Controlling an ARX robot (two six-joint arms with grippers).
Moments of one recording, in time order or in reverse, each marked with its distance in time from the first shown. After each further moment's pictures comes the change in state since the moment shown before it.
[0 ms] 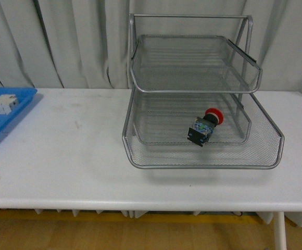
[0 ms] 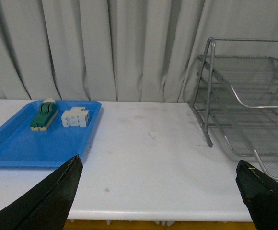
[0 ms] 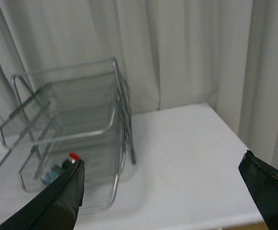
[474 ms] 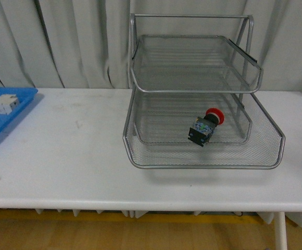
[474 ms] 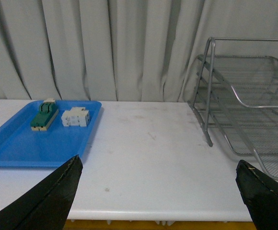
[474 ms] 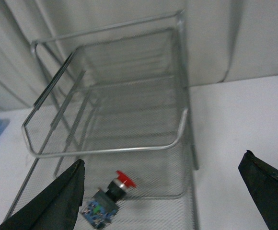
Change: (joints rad) left arm 0.000 0.000 0.000 0.000 0.000 0.000; right arm 0.218 1.020 0.537 0.326 0.053 0.076
